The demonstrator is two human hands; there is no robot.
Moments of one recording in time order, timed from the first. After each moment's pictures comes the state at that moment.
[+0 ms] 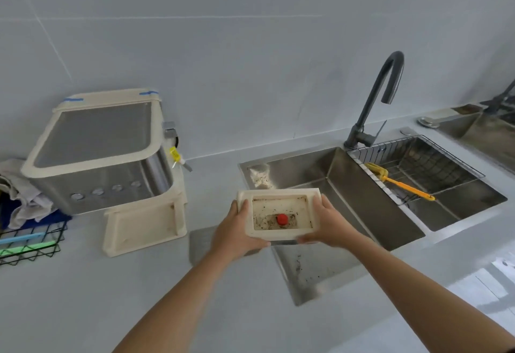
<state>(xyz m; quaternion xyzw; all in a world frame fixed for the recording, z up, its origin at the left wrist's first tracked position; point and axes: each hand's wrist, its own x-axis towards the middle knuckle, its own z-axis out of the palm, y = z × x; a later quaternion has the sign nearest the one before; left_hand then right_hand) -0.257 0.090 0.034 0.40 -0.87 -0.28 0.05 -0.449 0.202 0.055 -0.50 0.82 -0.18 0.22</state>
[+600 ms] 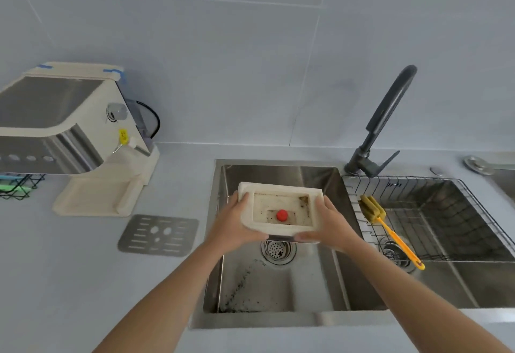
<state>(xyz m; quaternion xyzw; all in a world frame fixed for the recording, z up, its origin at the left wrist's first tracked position) -0.431 0.144 0.060 0.50 -0.79 -0.33 0.12 -0.646 0.195 0.054 -0.60 0.74 -0.15 0.27</state>
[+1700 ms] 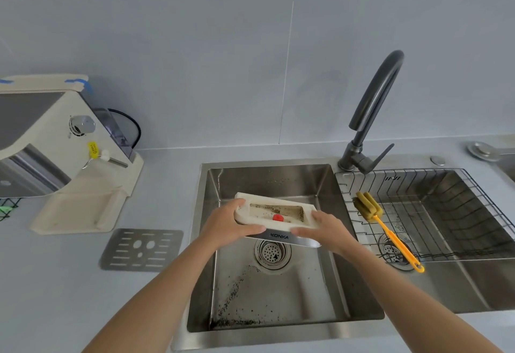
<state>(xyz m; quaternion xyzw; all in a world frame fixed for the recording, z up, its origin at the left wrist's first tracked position) -0.466 0.119 0.055 0.55 -0.74 -0.38 0.08 -0.673 0.194 0.050 -0.50 0.76 -0.16 0.38</state>
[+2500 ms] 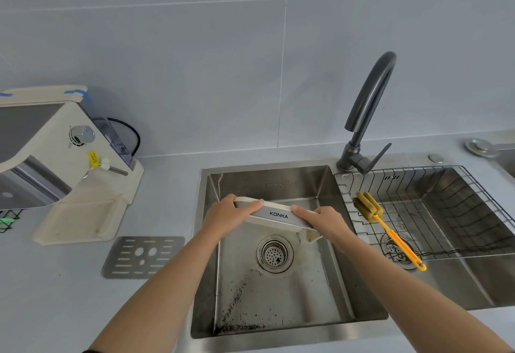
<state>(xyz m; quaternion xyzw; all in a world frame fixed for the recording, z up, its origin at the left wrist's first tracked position) -0.476 0.097 0.063 0.62 -0.69 -0.37 0.04 -0.678 0.175 0.043 -0.37 0.79 -0.24 0.42</state>
